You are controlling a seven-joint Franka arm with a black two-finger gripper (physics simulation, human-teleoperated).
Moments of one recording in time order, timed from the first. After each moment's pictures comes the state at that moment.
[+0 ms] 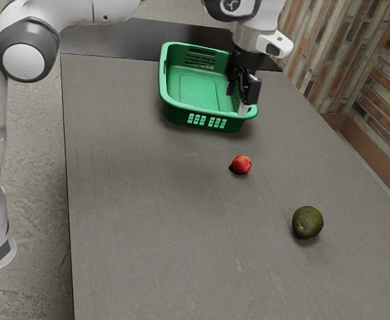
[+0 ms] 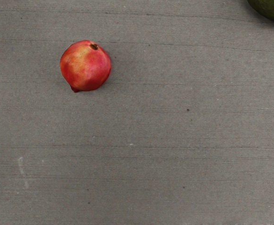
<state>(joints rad) -0.08 0.10 0.06 -1.32 -0.03 1.48 -0.03</state>
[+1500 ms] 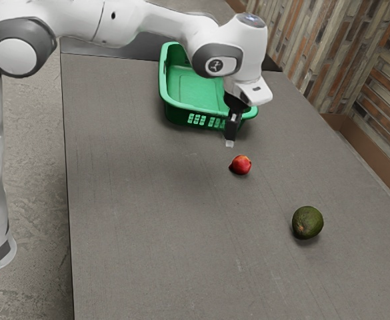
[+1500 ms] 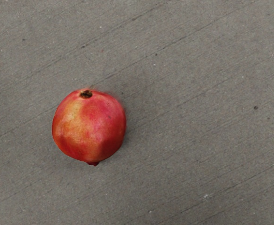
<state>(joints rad) 0.03 0.05 -0.02 -1.74 0.06 1.97 0.48</state>
